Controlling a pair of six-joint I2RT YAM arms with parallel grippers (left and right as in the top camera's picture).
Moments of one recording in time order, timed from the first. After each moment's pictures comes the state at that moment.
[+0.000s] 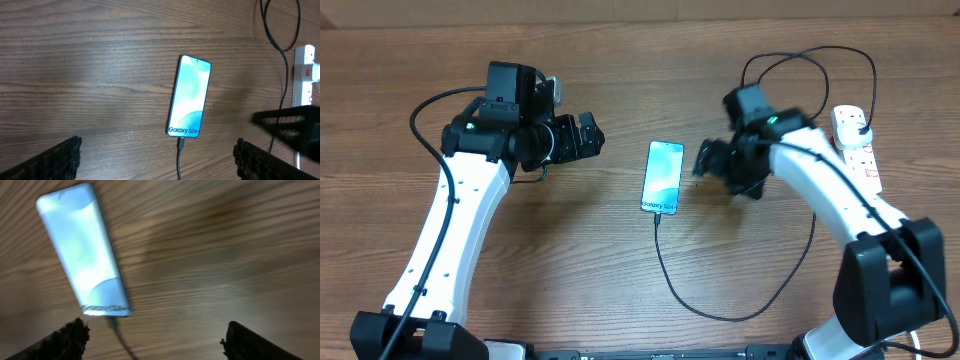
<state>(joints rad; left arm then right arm) -0.15 1.54 1.37 -0.91 0.33 -0.37 0.28 1.77 1.36 -1.02 -0.17 0.65</state>
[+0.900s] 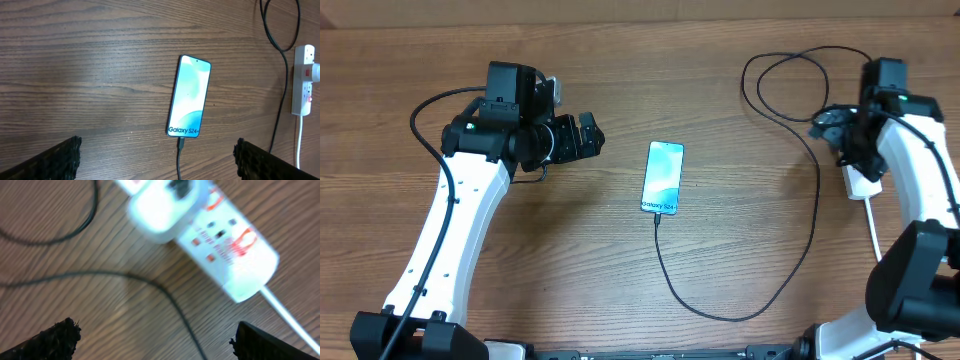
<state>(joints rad) -0.15 1.54 1.37 -0.91 0.33 -0.37 -0.21 1.77 1.41 -0.94 0.10 0.56</state>
